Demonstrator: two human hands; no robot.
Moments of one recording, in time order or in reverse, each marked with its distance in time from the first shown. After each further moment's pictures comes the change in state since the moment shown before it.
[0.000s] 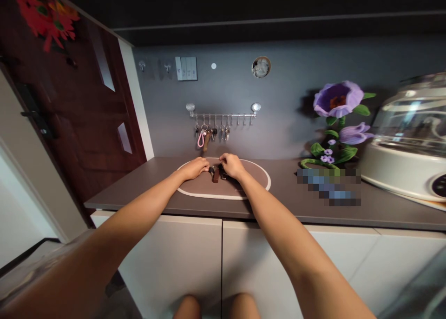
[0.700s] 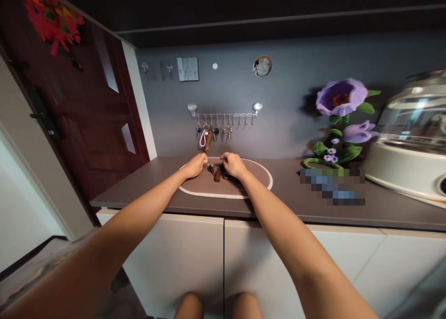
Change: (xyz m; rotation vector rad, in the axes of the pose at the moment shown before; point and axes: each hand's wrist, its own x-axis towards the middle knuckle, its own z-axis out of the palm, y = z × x) left_hand 0.004 -0.008 0.010 -0.170 0.218 -0.189; right_hand -0.001 -0.003 -0.002 -0.003 0.006 -0.034
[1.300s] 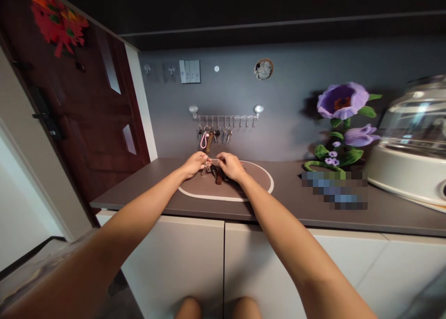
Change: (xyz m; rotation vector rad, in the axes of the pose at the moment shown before) left_hand 0.004 0.022 -0.007 -1.162 0.079 -0.434; right_hand -0.003 -0.011 -0.001 0.097 0.058 -0.137
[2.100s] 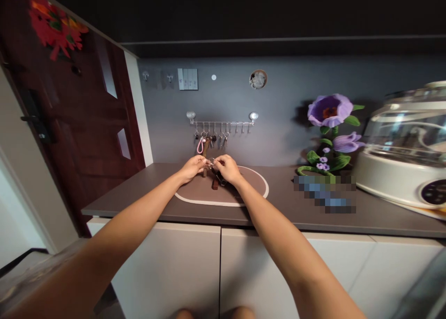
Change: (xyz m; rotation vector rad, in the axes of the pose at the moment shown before) left_hand 0.000 0.001 0.000 -0.045 -0.114 0.086; right_hand 0.004 -0.001 -0.002 0.171 0.121 0.058
